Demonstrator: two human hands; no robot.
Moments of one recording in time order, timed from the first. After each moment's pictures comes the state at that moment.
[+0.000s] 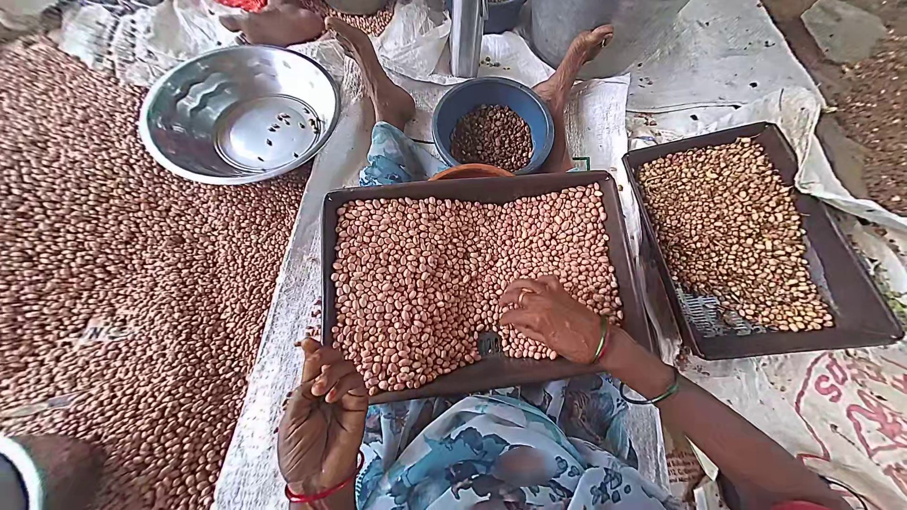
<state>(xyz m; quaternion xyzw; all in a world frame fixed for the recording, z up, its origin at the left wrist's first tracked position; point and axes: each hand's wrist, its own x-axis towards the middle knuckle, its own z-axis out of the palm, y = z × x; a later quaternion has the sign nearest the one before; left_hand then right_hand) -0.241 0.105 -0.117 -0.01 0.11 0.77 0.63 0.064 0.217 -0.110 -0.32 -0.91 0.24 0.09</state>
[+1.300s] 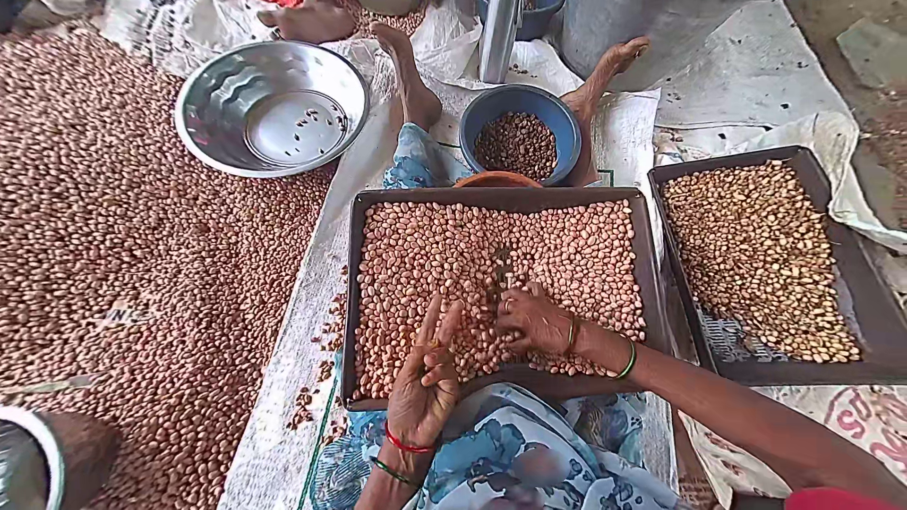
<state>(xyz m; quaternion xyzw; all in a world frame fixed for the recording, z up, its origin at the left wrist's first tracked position) -0.186 0.135 -0.129 -0.09 0.05 0.64 0.76 0.024 0.254 -0.140 -0.29 -0.89 0.35 -0.06</state>
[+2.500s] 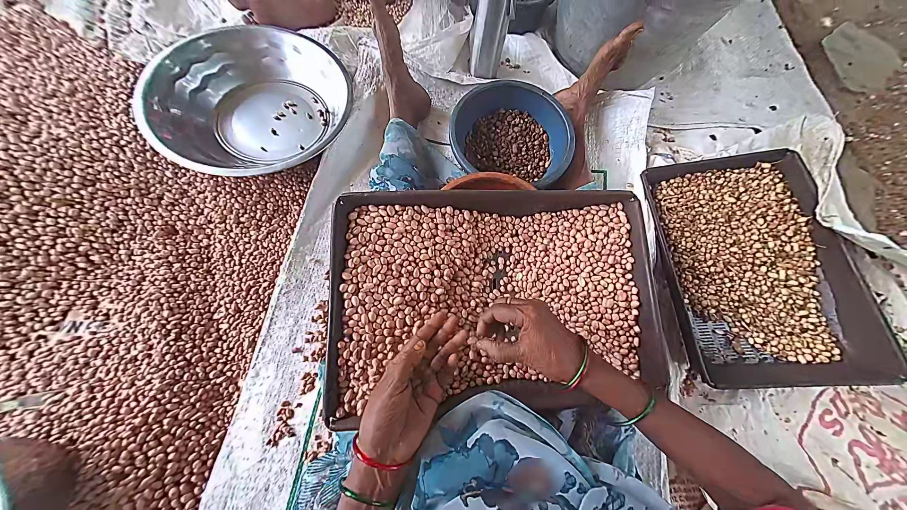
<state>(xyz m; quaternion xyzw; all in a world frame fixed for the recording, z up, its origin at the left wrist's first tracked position) -0.190 0.143 -0.115 0.04 0.37 0.59 0.72 0.006 0.229 -0.096 -0.38 -0.79 0.44 0.20</state>
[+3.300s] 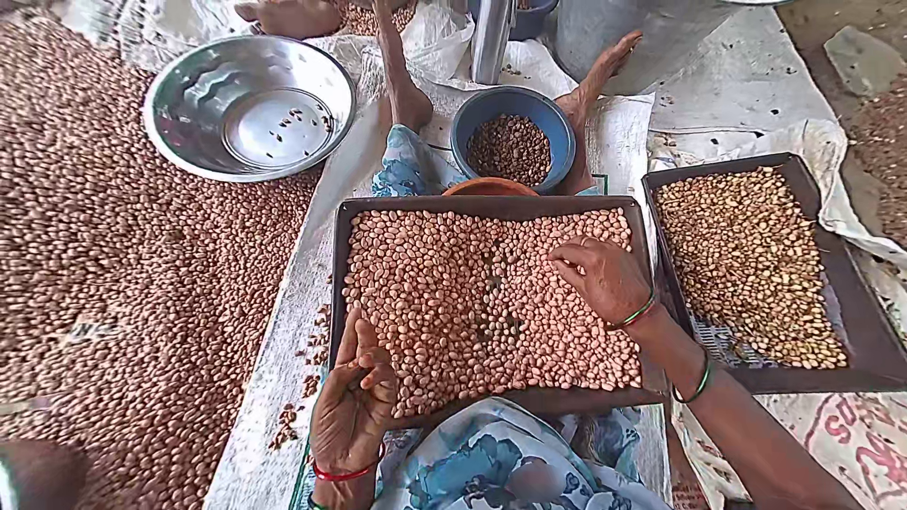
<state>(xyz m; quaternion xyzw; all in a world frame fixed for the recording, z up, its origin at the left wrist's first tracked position) -0.235 0.141 -0.126 0.01 0.11 0.74 0.67 0.070 0.285 -0.083 -0.50 -0.85 0.09 0.17</state>
